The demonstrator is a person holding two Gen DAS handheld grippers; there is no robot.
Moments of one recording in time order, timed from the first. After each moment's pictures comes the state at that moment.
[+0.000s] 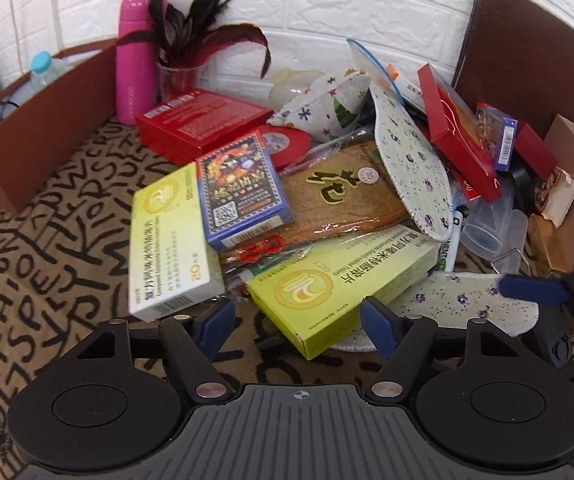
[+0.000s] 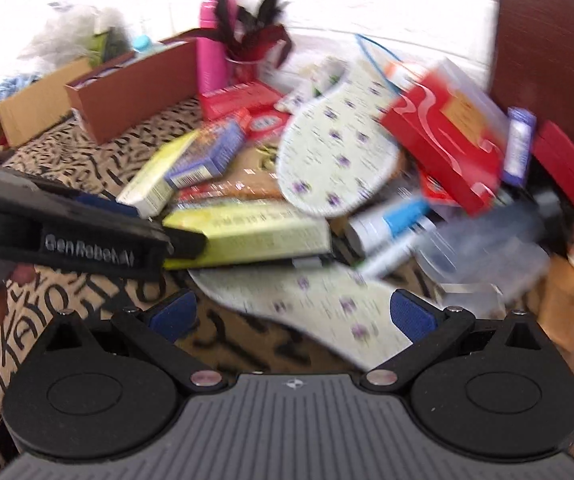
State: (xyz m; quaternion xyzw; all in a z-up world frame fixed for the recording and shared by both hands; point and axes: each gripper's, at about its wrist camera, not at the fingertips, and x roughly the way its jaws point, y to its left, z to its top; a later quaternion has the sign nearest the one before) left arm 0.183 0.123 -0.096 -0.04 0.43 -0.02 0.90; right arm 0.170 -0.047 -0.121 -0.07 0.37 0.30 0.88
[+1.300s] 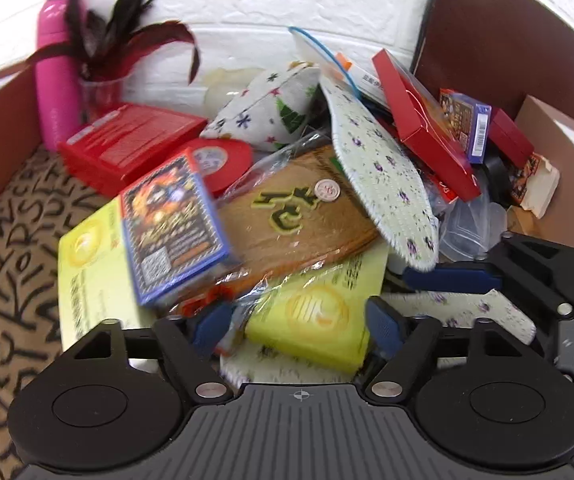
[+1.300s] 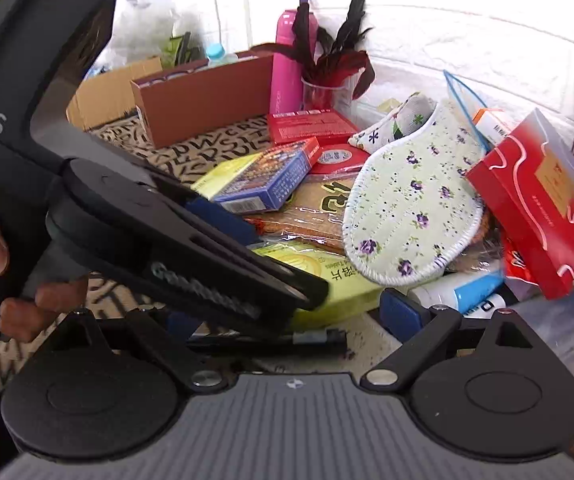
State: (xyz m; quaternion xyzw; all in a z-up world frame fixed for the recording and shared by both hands) left arm 0.231 0.109 -0.115 0.00 0.42 -0.10 0.90; right arm 0.187 -0.026 -0.129 -0.10 0.31 0.40 0.86
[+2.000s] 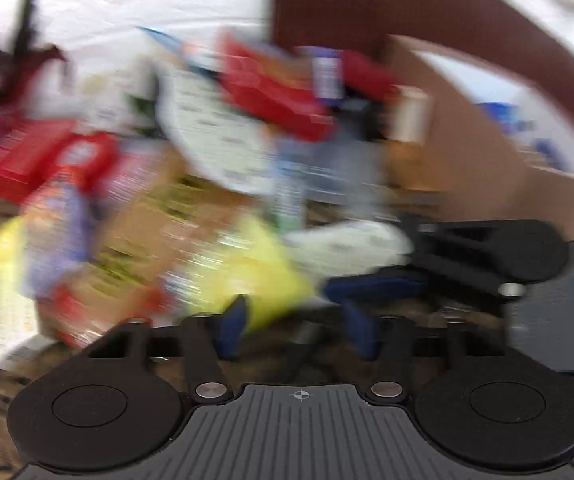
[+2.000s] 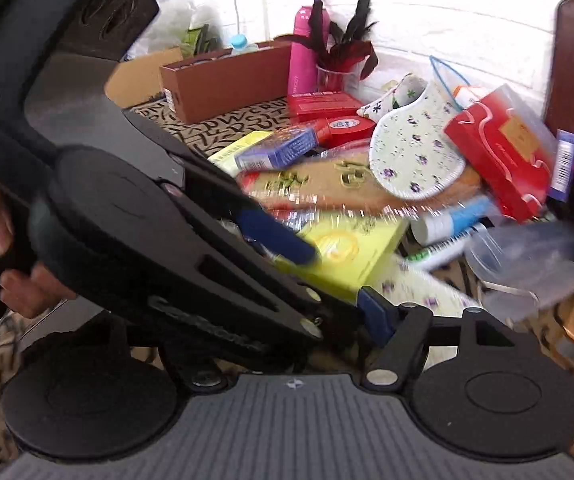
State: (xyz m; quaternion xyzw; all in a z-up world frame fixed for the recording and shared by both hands) left arm 0.163 0.044 -0.105 0.01 0.44 -0.25 0.86; right arm 0.121 -0.085 -0.120 -0.10 0.32 0.41 0.85
